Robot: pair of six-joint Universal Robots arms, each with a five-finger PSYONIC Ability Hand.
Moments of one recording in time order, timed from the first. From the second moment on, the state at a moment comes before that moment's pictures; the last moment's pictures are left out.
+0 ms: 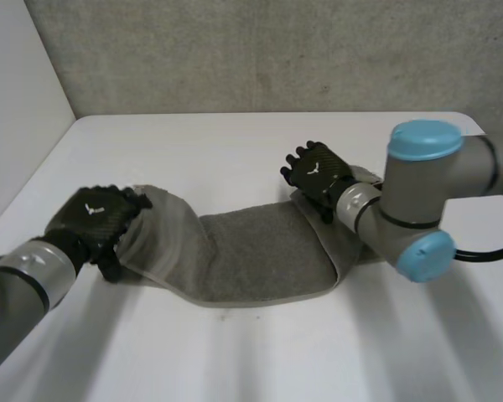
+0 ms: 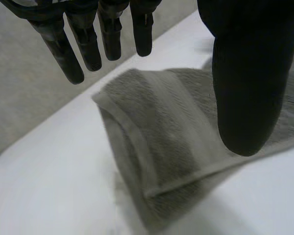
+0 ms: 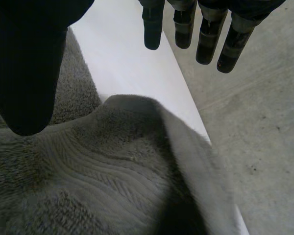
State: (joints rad) left arm 4.47 -1.63 -1.88 3.16 -1.39 3.54; right arm 2.05 -0.76 1.00 0.01 1.31 2.33; left_hand 0.29 0.29 0.29 0.29 0.11; right_hand 0.20 0.22 0.21 0.22 0.05
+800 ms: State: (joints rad) left arm 4.37 -1.89 -1.70 3.17 -1.34 3.32; right arm 2.04 -1.24 1.10 -0.15 1.47 2.84; left_hand 0.27 0.27 0.27 0.27 0.09; right_hand 0.96 1.17 1.18 1.19 0.96
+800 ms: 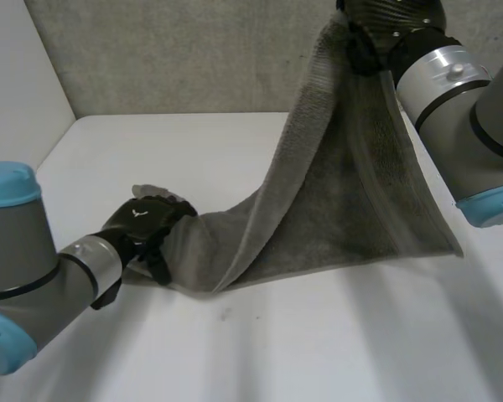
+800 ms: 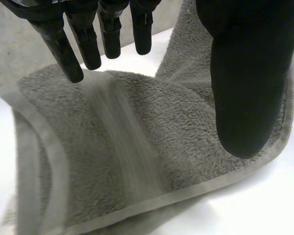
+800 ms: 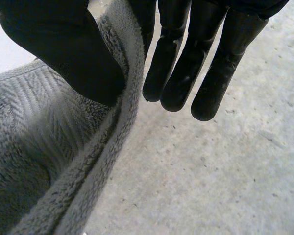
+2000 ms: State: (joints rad) left arm 4.18 -2.24 -1.35 3.18 -1.41 3.24; right arm 1.87 -1.40 1.22 -0.16 1.54 3.06; left_hand 0.39 0.38 0.39 0.38 0.21; right_hand 0.96 1.17 1.19 1.19 0.96
